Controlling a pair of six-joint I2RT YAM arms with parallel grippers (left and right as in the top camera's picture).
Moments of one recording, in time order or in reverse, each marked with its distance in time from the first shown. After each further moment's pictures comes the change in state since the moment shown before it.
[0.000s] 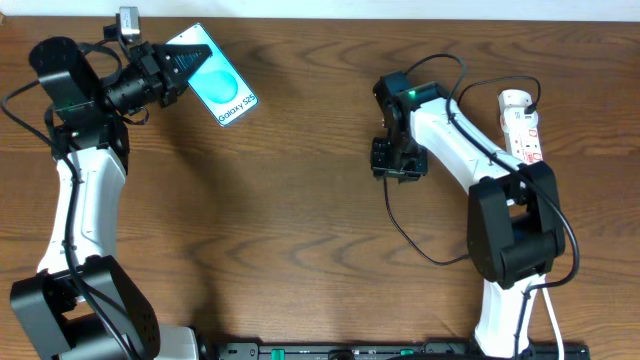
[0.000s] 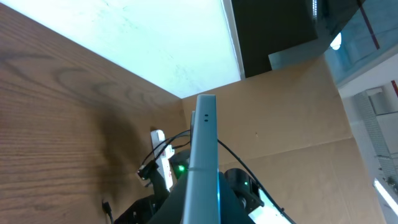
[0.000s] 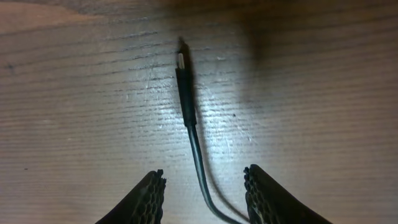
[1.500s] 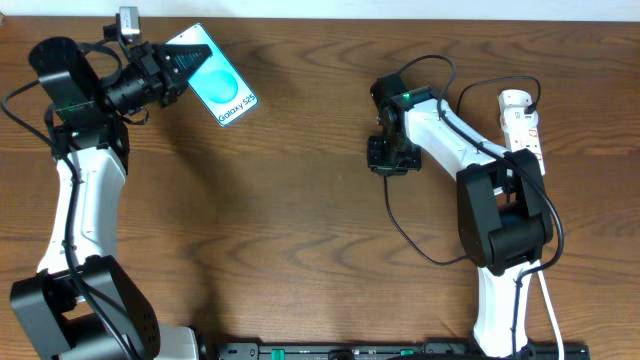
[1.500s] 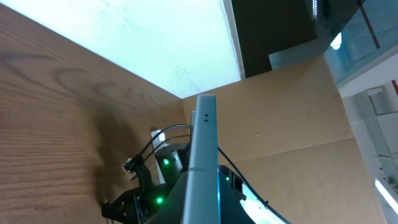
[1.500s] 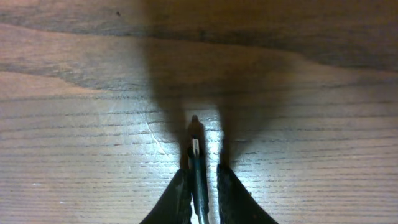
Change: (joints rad) left arm 0.000 0.000 0.000 0.000 0.000 0.002; right arm -0.009 0.084 0.005 0.130 0.005 -0.041
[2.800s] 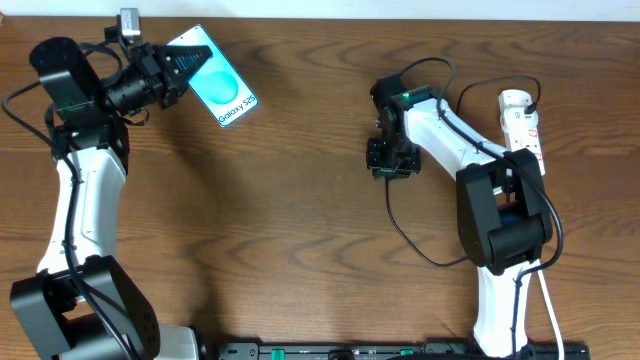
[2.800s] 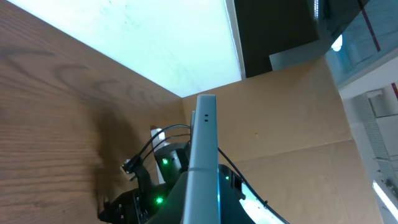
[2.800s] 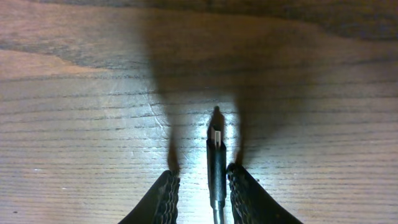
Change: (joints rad) left arm 0.000 0.000 0.000 -0.018 0.000 0.000; right arm -0.002 0.003 0.005 -0.039 -0.028 0.004
